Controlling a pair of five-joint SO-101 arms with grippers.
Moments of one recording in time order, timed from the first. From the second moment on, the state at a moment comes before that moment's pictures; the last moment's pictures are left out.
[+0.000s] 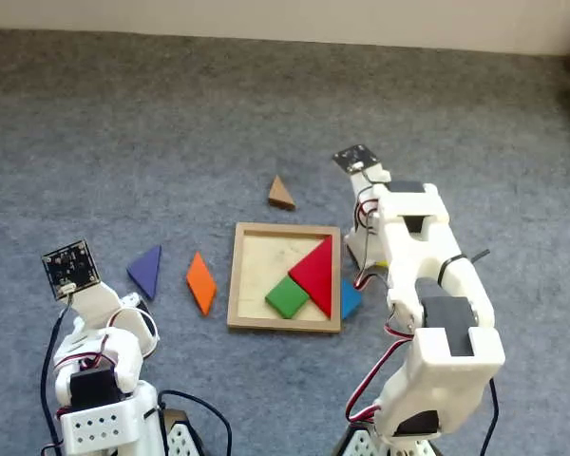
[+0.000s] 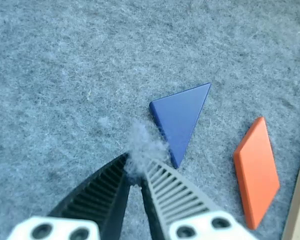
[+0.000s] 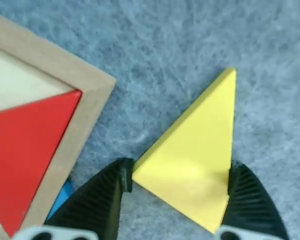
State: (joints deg) left arm -18.9 -101.3 96.0 63.9 16.6; right arm -8.7 14.8 19.9 57.3 28.7
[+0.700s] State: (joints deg) left arm -18.9 -101.3 96.0 63.9 16.6; right arm -9.9 5.8 20.1 59.8 28.7
